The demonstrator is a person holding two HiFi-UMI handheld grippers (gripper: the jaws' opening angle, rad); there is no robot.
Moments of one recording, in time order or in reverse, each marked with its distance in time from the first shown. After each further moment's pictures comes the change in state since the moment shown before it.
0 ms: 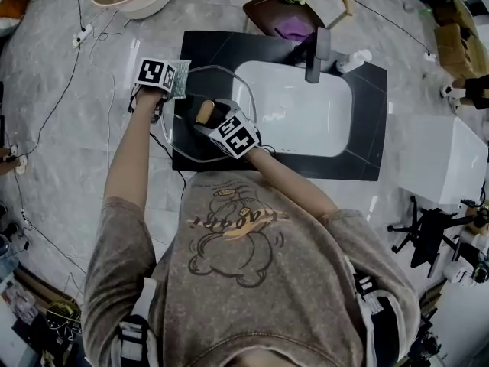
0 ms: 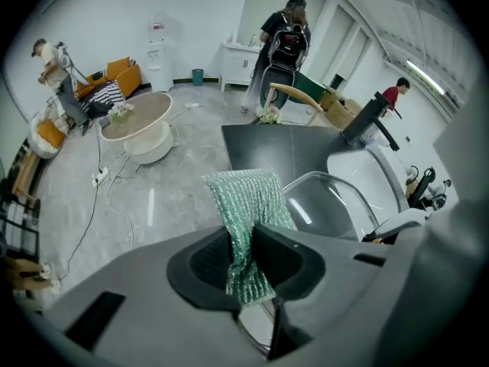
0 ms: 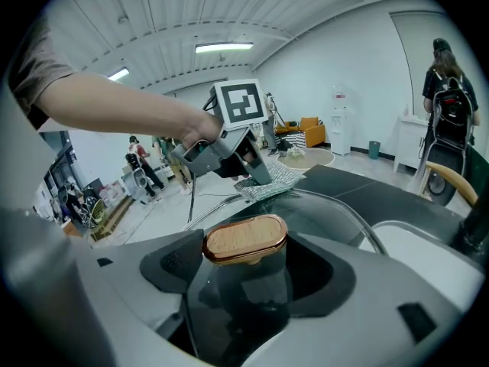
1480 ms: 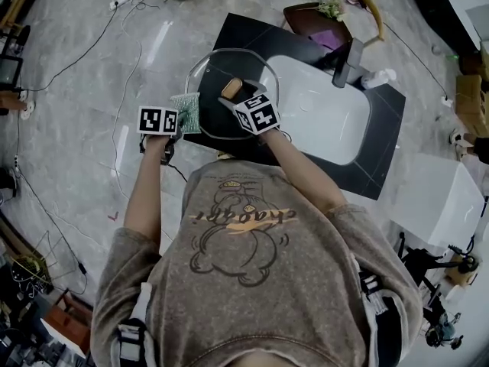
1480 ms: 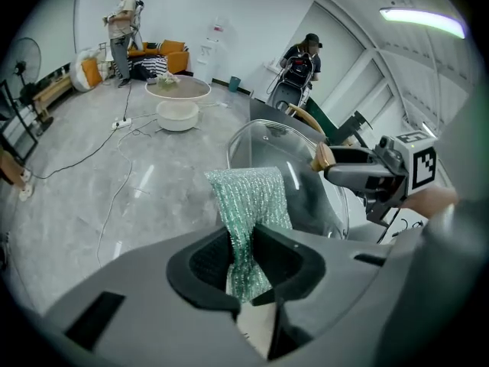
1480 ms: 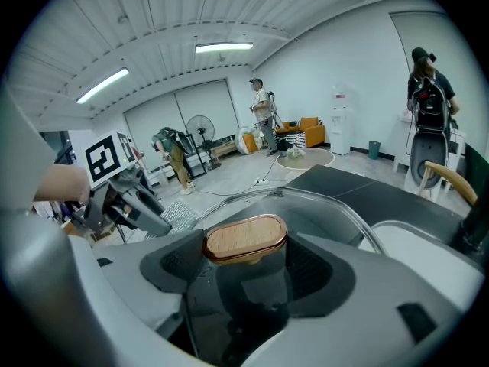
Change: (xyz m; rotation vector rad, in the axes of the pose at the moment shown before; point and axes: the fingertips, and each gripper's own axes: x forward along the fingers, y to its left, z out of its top) left arm -0.053 -0.048 -0.202 -0.339 -0.149 -0.081; right arm -0.002 0.001 -0.002 0.008 0.009 -0.006
